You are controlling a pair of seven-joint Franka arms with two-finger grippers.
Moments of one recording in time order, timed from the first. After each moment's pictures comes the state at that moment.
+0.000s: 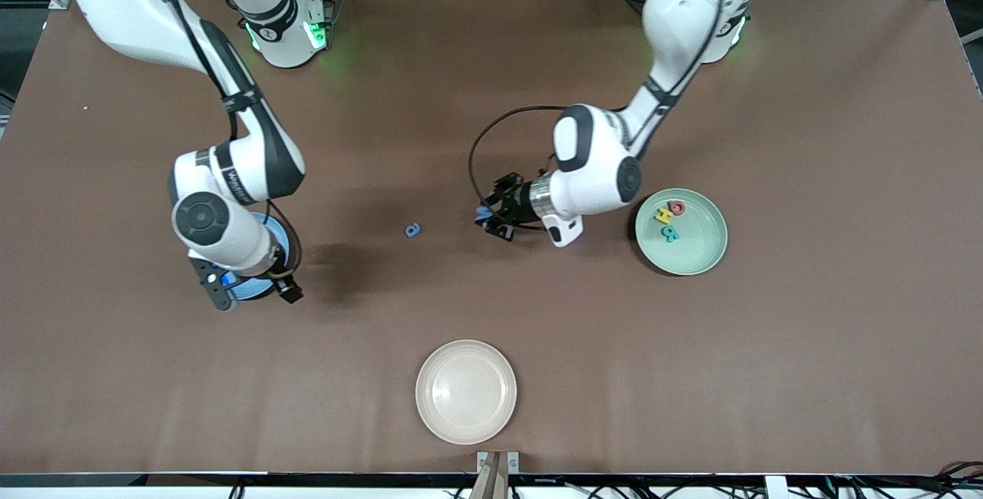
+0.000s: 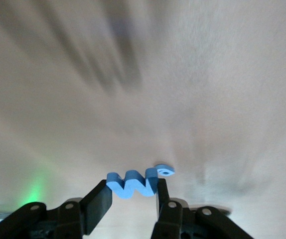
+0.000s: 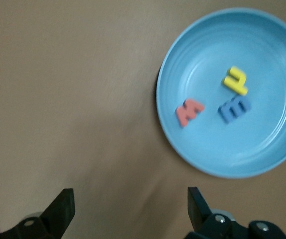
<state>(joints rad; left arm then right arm) -0.44 0.61 -0.26 -1.77 -0.89 2.42 -1.26 0.15 0.50 0.11 -1.80 -0.20 2.25 1.35</state>
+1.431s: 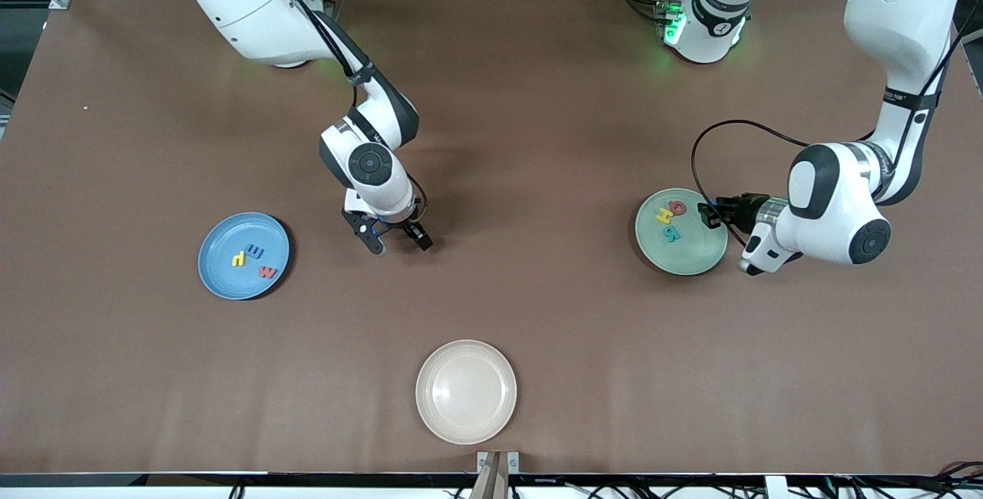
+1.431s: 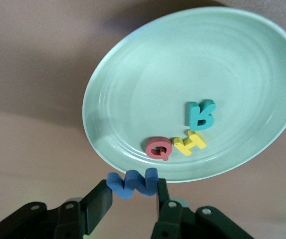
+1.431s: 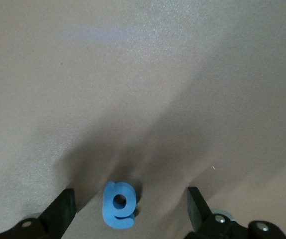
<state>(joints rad) 0.06 0.47 -0.13 -1.89 -0.21 1.86 -0.27 0.40 0.60 0.18 -1.96 -0.16 2.53 1.56</state>
